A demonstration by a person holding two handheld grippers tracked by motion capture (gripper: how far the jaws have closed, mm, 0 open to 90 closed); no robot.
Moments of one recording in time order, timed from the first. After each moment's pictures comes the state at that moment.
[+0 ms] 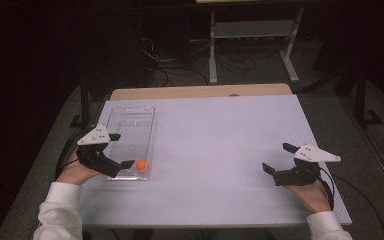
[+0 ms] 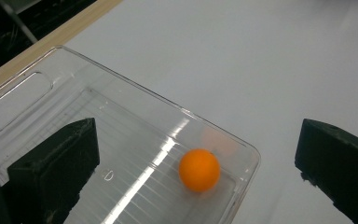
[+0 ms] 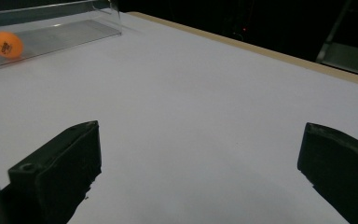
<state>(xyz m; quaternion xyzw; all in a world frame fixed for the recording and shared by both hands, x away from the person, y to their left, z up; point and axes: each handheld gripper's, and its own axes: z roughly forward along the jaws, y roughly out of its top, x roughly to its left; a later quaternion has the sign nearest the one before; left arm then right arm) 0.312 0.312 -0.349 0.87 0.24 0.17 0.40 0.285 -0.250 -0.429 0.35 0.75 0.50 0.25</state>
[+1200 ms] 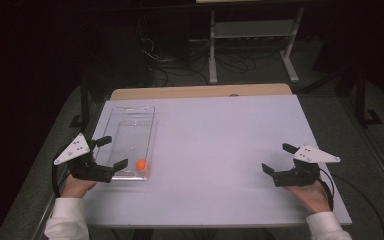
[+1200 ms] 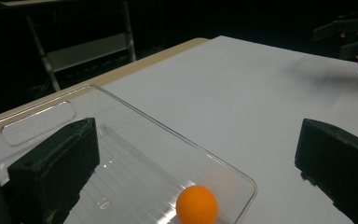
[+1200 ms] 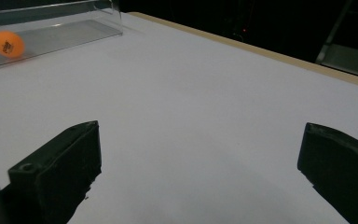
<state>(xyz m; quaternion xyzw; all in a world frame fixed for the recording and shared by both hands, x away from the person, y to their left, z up) 0.289 0.336 -0.375 0.76 0.27 0.21 0.55 0.283 -0.248 -0.429 0.35 0.75 0.50 0.25</state>
